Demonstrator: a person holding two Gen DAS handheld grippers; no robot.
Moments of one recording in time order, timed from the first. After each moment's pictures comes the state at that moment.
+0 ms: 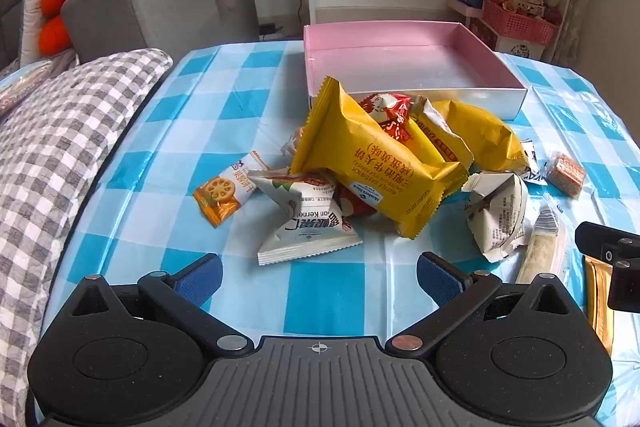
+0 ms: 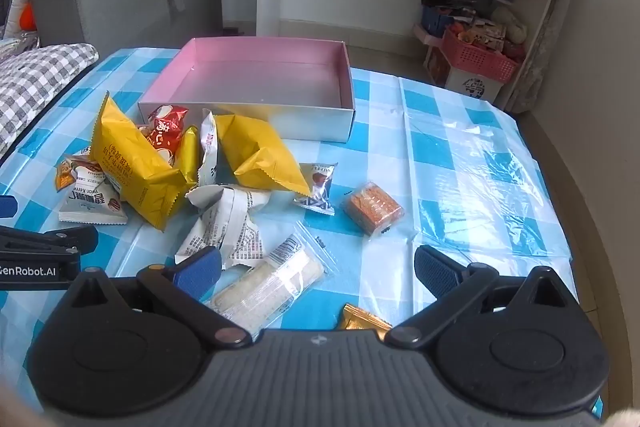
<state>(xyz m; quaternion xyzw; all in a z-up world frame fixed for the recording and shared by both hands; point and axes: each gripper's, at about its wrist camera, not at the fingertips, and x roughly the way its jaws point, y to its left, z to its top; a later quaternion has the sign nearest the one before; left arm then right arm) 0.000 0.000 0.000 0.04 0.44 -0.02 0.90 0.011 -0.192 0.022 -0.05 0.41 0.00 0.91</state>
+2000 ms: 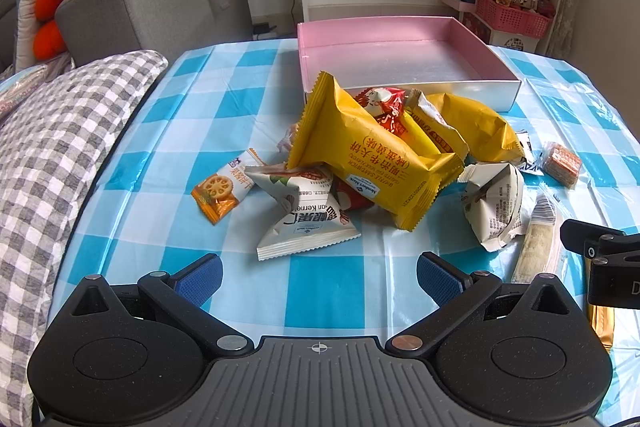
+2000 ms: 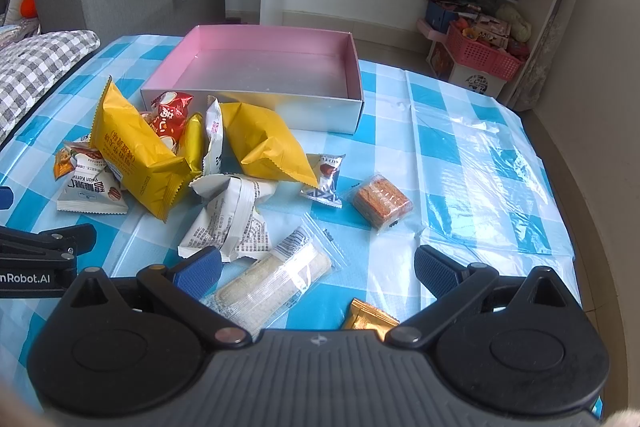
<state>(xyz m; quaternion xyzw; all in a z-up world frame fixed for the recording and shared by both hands) -0.002 -0.001 -0.001 0.05 0.44 -0.02 0.90 0.012 -0.185 0.018 -0.06 0.42 0.00 0.91</state>
